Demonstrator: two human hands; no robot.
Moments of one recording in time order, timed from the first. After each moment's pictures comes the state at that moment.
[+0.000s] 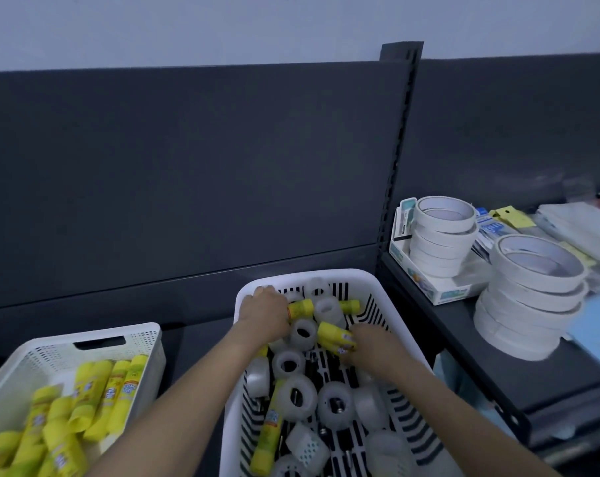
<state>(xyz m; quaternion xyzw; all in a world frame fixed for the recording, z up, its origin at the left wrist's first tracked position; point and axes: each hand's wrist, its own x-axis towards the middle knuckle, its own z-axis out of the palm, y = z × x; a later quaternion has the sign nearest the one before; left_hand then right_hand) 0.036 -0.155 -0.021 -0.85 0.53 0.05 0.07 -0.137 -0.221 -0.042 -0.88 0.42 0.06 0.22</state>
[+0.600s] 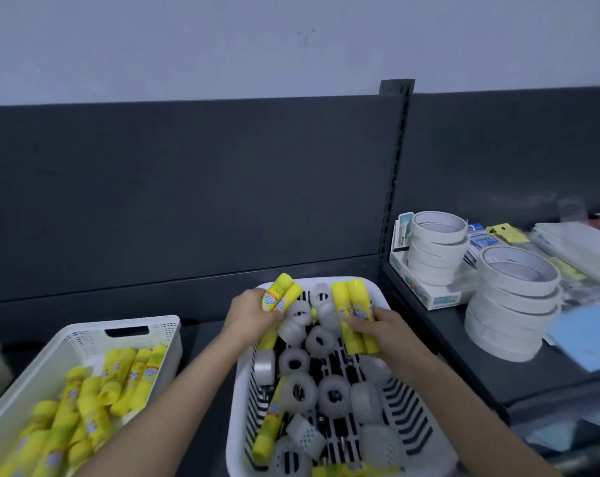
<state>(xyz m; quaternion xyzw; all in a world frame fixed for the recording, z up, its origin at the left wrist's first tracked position) 0.030 -0.097 0.006 -0.85 0.40 0.12 -0.33 -0.167 -0.193 0.004 -0.61 0.36 -0.23 0.67</state>
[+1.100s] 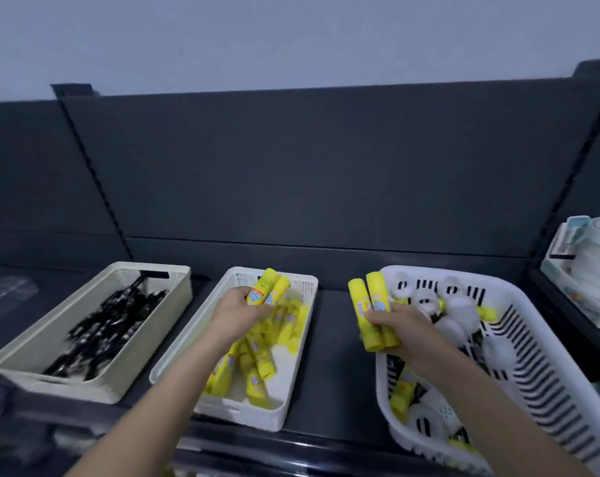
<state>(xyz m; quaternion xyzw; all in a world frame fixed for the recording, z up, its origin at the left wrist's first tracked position) 0.105 0.119 0.012 -0.84 0.19 0.15 -0.49 -0.062 -0.070 0.010 -0.62 0.29 -0.10 0.72</state>
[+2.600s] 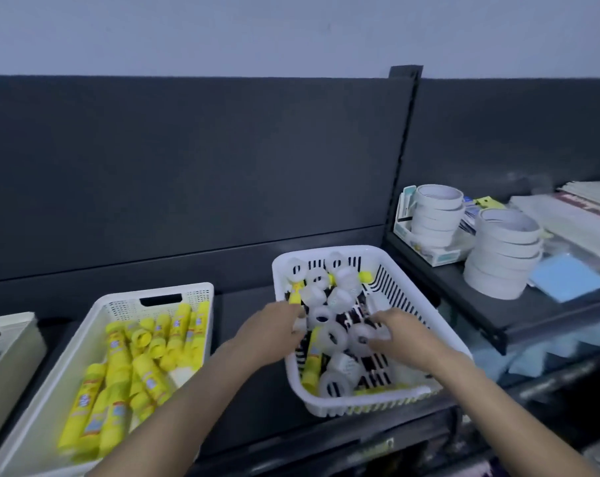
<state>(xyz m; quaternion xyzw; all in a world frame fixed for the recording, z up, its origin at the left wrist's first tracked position) 0.011 0.003 0.005 -0.78 0.60 0.14 -0.11 -0.182 -0.110 -0.004 -0.88 0.44 0.02 0.18</state>
